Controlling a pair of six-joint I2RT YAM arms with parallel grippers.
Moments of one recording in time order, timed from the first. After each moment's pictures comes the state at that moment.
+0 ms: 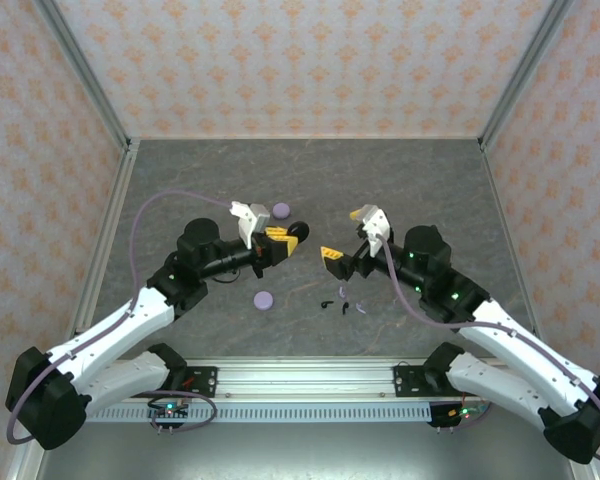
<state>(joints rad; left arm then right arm) -0.58 0.99 0.65 0.18 0.49 -0.28 0.72 0.82 0.73 -0.09 -0.18 -0.05</state>
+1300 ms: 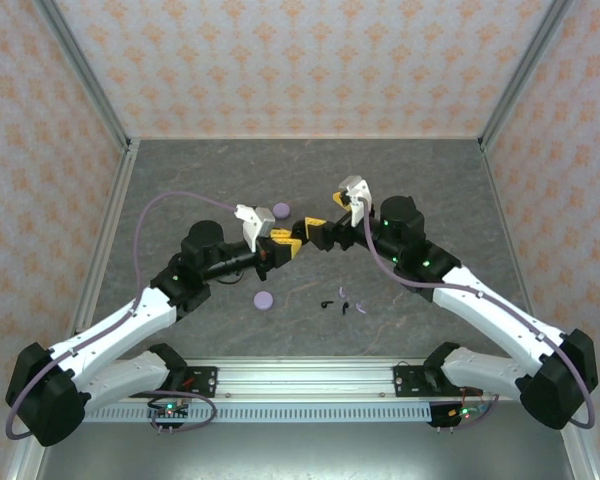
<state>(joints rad) -0.61 1.00 0.65 0.20 0.47 -0.23 0.67 1.09 0.87 0.01 -0.21 0.08</state>
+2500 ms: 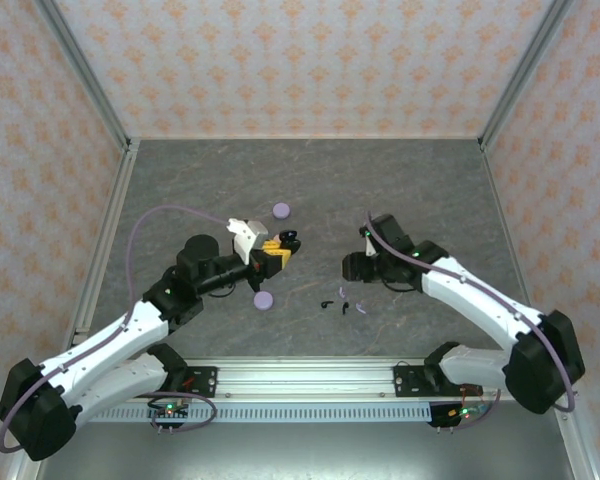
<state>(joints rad) -0.62 0.89 0.55 0.11 0.35 -0.20 0.61 1.21 0.82 -0.67 -0.11 0.53</state>
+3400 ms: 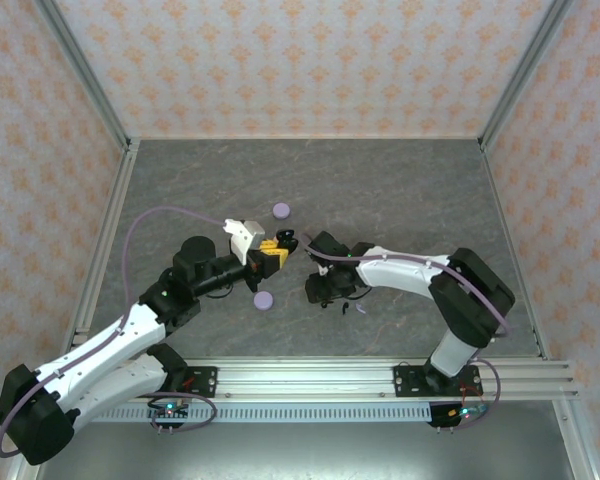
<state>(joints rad) -0.62 0.86 0.55 0.09 0.34 -0.20 0.83 1.67 0.94 -0.54 -0.12 0.53</state>
